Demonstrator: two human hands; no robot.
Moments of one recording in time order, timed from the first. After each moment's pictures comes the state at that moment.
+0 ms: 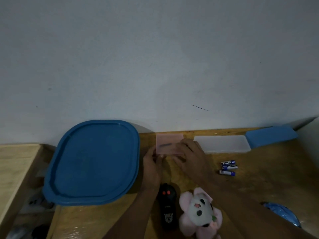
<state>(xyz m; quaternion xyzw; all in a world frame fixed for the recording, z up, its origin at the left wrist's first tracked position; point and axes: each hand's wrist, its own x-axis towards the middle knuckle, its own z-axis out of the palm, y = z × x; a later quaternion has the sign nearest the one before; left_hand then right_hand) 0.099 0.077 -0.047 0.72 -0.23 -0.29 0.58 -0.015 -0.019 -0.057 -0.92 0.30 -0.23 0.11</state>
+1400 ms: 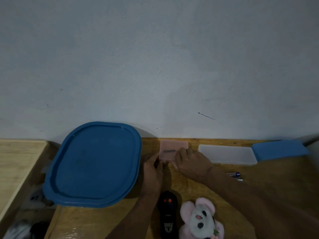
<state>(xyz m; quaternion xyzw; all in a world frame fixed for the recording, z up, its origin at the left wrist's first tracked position) 0.103 0.080 -0.050 0.74 -0.26 -0.25 0.56 0.005 -0.046 -0.048 -0.96 0.05 -0.14 -0.24</state>
